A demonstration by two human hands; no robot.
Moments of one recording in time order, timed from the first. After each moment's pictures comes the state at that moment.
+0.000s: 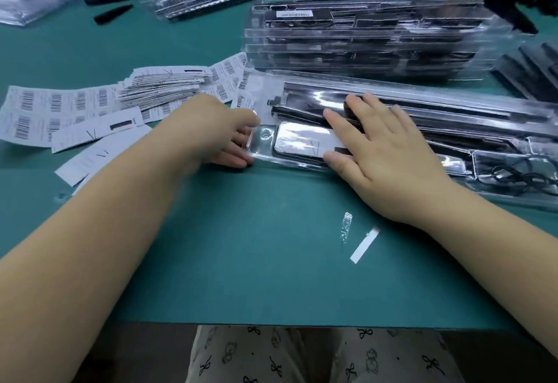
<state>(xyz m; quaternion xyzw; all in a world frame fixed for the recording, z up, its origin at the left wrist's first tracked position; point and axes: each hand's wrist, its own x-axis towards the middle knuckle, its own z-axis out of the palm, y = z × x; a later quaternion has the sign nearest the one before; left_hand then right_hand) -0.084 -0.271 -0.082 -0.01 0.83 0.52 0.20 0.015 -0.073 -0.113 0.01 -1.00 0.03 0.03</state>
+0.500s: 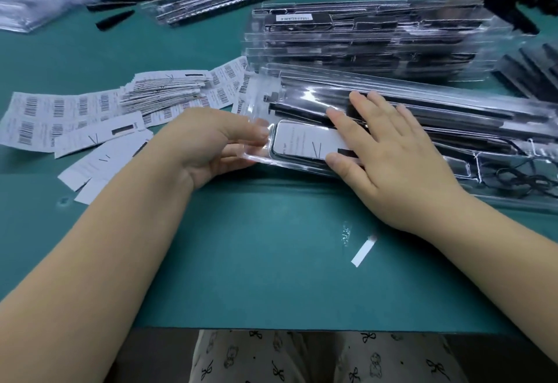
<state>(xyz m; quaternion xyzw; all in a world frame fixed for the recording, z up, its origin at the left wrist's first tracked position) -0.076 -0.274 -0.085 -0.04 0.71 0.66 0.25 0.024 -0.079 -0.106 0.00 -1.00 0.05 0.07</state>
